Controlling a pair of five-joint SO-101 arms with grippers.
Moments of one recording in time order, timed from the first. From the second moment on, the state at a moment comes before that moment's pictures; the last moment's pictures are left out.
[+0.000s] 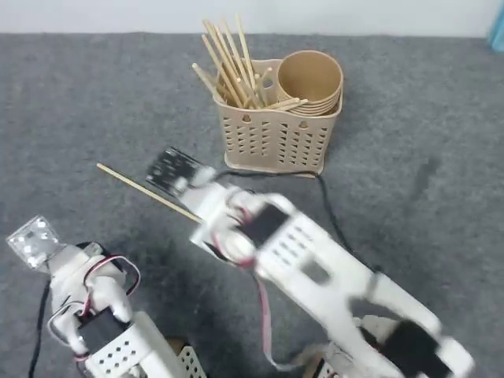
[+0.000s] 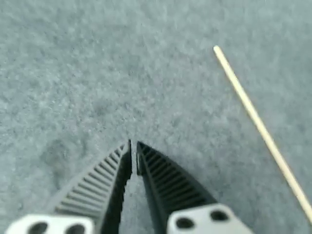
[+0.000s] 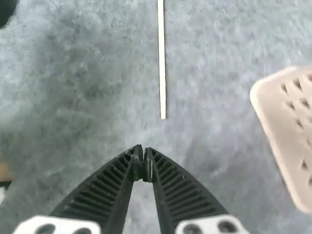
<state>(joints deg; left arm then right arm) -43.5 -103.3 96.6 61.9 11.4 -52.3 -14.4 22.3 58.8 11.5</state>
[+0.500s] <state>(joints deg) -43.4 -103.3 96.7 61.8 11.4 -53.2 47.9 -35.9 57.9 12.1</state>
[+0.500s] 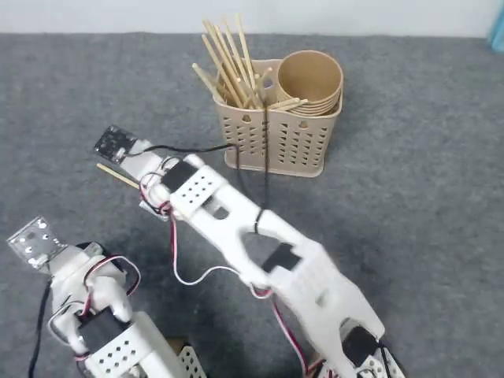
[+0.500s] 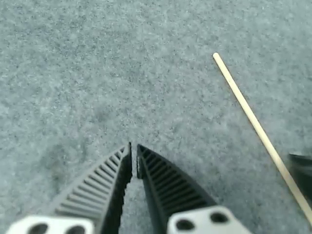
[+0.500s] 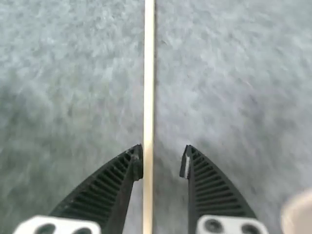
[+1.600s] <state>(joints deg) -43.4 -103.3 96.7 61.8 11.4 -53.5 52.9 -92.7 96.8 12.2</state>
